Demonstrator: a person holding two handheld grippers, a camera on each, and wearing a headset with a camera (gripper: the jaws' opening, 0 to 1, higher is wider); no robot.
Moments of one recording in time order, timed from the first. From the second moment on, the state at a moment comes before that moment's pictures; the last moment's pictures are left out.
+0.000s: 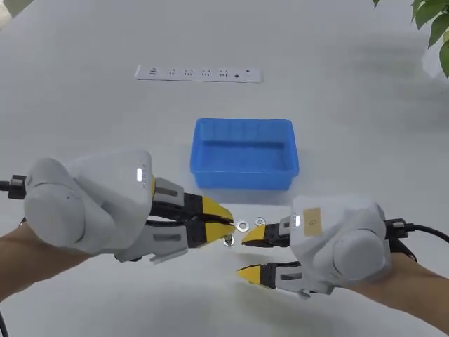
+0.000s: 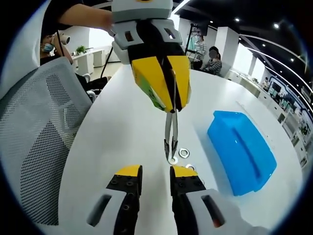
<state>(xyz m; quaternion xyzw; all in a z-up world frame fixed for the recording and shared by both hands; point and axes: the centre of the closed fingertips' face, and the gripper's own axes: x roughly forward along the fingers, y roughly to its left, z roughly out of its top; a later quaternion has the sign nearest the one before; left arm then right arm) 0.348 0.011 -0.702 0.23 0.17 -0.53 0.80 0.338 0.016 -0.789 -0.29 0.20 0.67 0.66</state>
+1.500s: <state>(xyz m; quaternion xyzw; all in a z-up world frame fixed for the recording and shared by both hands) 0.352 0.017 -0.709 0.20 0.21 -0.54 0.79 0.343 0.020 -0.788 -0.29 0.20 0.67 0.66</state>
